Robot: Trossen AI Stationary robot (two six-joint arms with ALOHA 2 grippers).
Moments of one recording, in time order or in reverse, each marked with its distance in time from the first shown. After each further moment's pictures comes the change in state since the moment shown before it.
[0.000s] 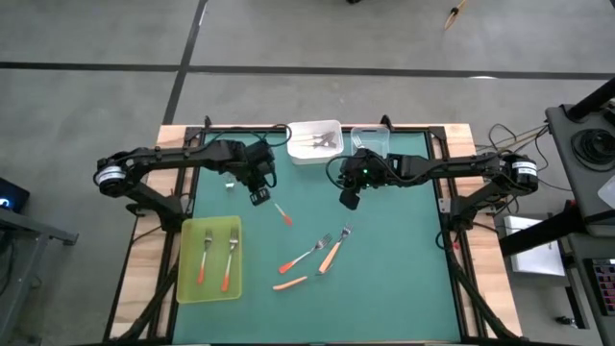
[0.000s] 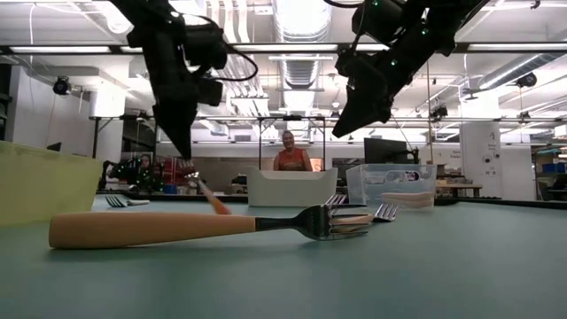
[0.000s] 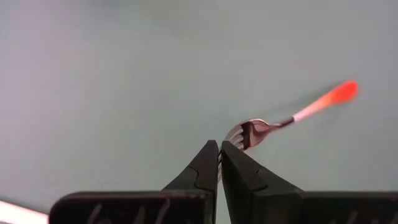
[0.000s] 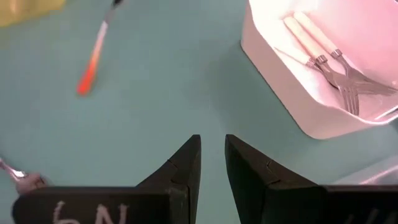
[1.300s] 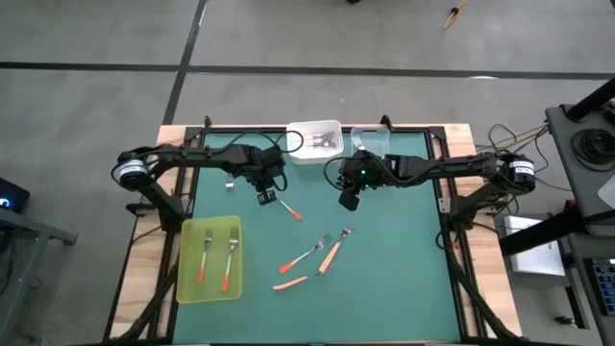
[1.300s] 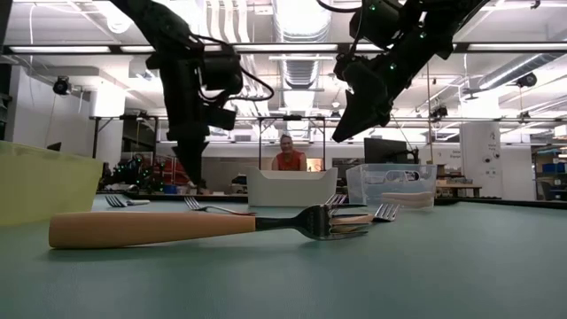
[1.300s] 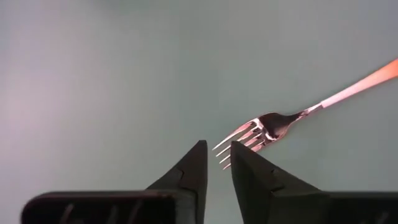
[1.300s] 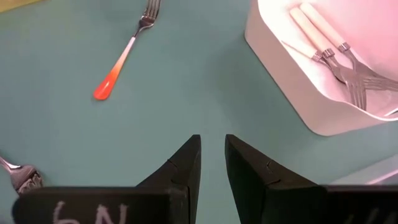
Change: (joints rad) left arm -0.007 0.171 0.012 0.104 -0.140 0.085; right arm 0.000 0.022 0.000 -0.002 -0.007 -0.009
